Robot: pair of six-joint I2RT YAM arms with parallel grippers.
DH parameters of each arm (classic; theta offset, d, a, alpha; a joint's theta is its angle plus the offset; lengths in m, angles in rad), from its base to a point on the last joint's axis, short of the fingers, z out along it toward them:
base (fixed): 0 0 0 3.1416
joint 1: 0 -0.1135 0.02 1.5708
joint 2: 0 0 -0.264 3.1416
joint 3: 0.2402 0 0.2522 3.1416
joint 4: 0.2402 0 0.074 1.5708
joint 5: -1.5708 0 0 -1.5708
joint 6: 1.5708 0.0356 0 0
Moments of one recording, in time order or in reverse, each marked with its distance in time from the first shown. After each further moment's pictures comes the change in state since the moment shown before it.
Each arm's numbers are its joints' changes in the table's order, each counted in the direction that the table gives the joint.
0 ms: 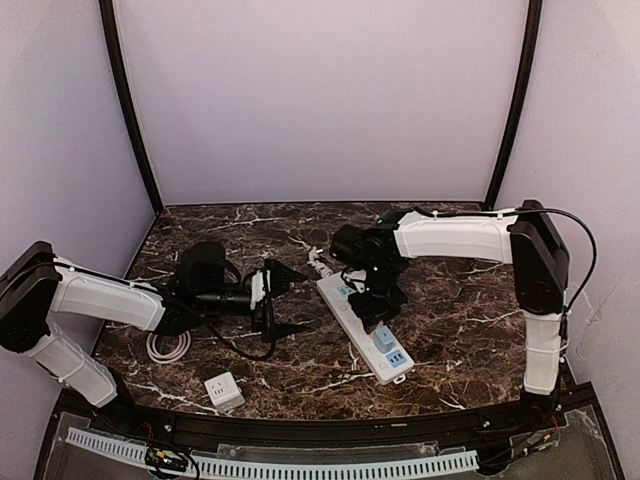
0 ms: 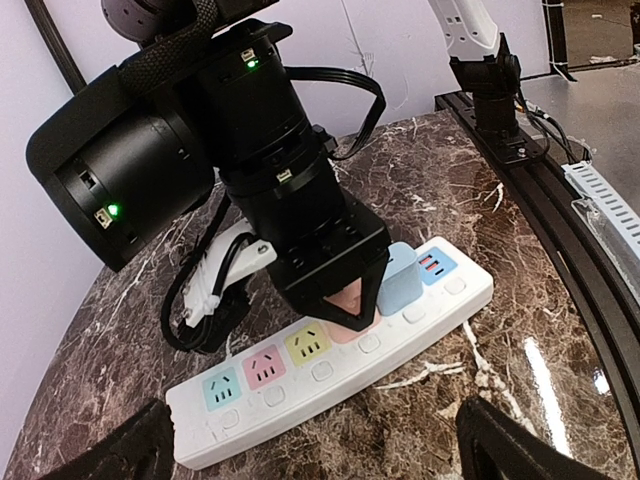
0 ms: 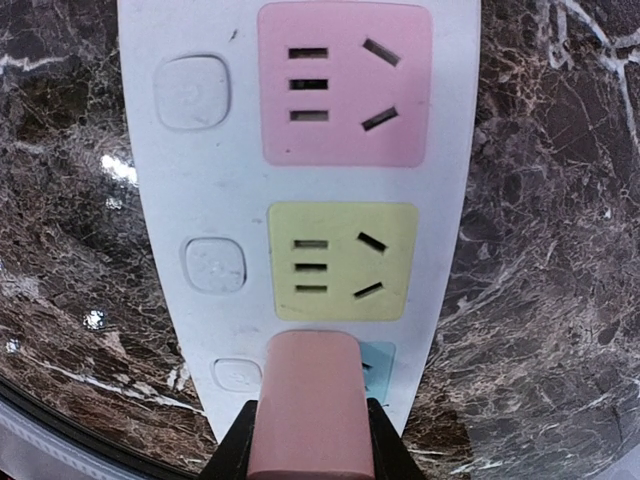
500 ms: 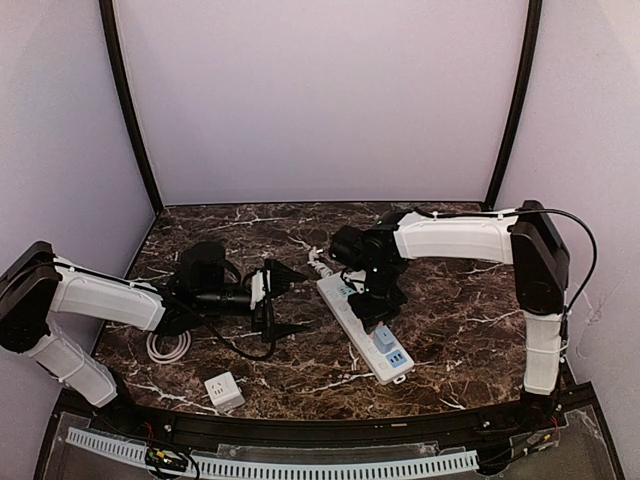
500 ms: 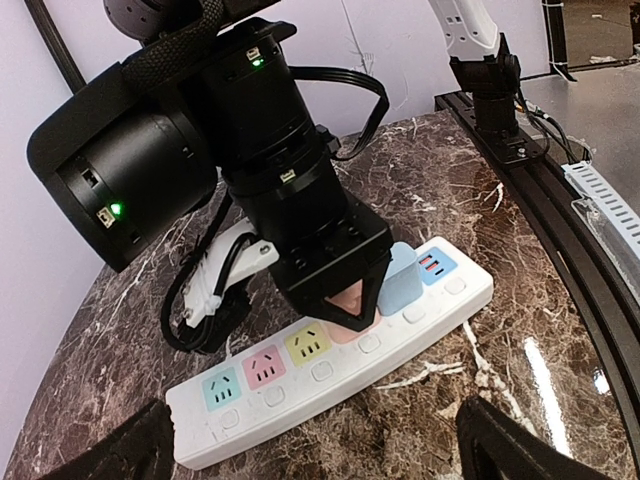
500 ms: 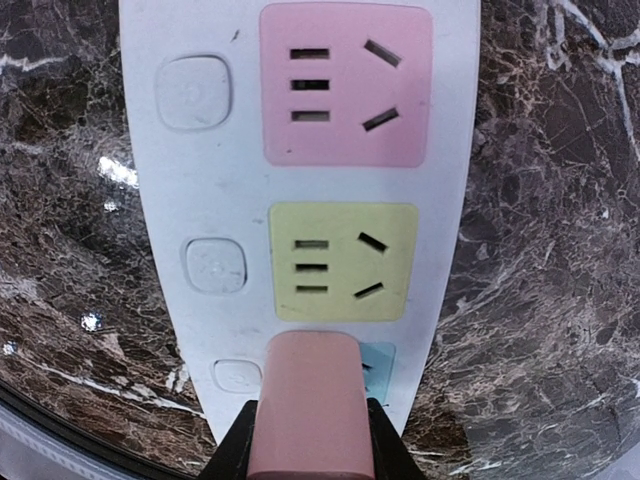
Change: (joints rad) left arm 0.000 0.000 0.000 0.000 0.000 0.001; right arm -0.007 -0.002 0.000 -0.002 -0.012 0.003
